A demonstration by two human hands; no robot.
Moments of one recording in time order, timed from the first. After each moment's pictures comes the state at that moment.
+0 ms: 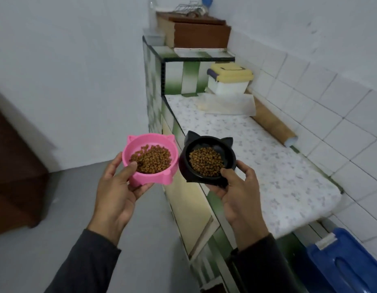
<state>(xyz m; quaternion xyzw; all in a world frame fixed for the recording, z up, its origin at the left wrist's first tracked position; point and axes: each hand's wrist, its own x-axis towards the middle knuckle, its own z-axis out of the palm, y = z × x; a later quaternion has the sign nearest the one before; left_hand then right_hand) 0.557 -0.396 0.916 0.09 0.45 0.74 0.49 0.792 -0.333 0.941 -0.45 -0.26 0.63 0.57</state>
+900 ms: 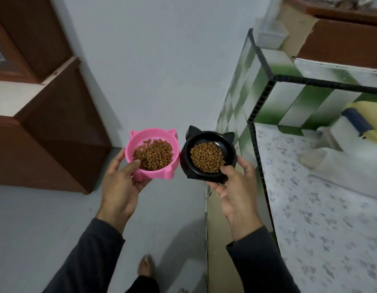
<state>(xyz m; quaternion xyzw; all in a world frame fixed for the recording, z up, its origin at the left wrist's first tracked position) 0.319 -0.232 0.865 -0.04 0.51 0.81 0.30 0.501 -0.081 0.902 -0.45 -0.30 0.75 0.38</state>
